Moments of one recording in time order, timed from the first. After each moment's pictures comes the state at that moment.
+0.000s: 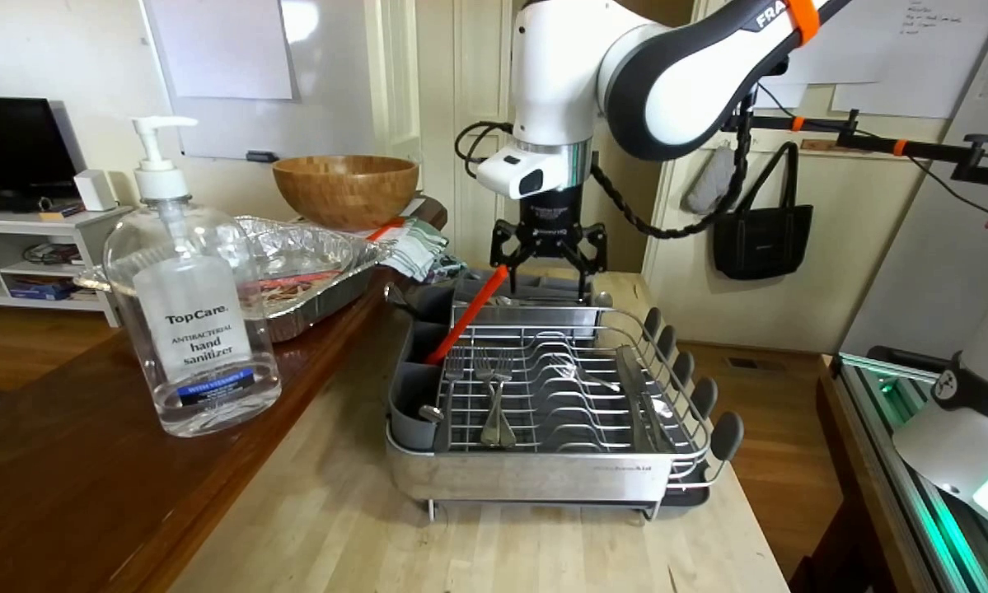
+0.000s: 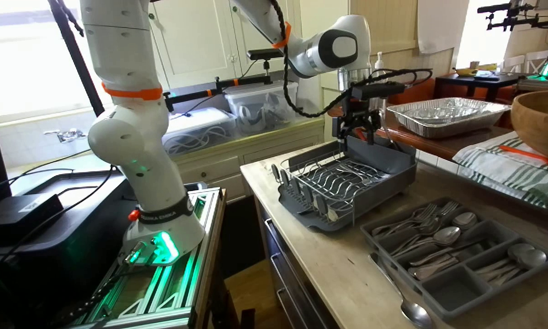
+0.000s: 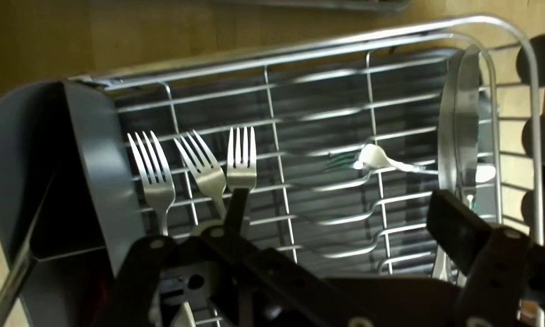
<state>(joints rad) 0.09 0.16 0.14 -2.15 -0.29 2.27 -1.45</state>
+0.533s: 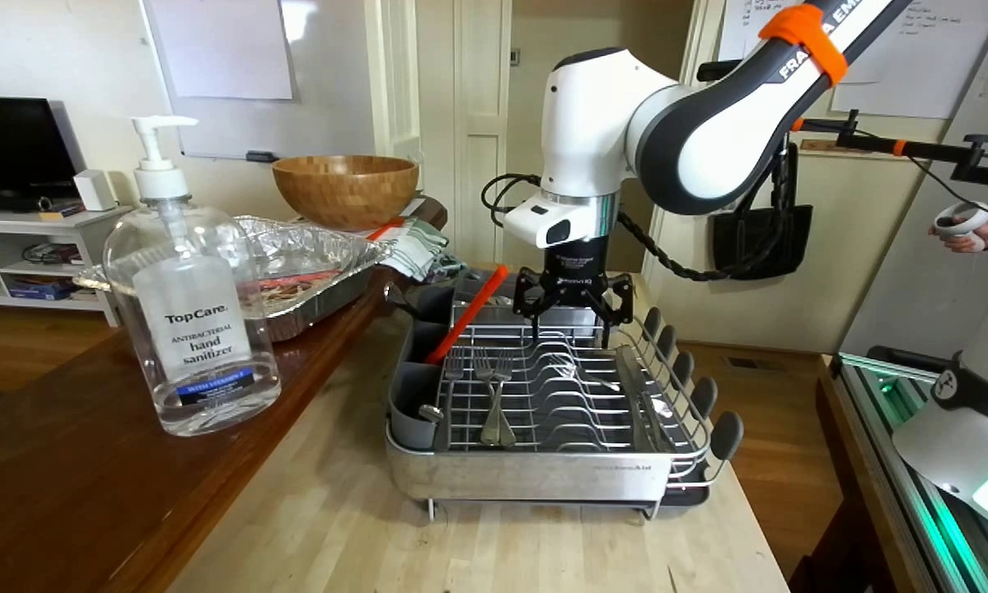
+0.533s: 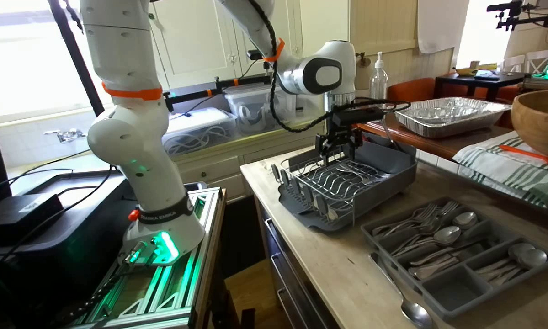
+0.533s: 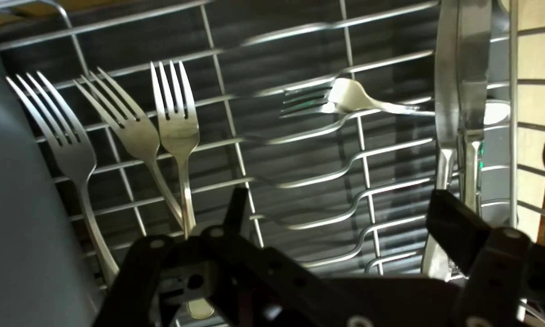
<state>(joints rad) 0.08 0.16 0.16 -2.31 -0.17 2.42 -1.44</state>
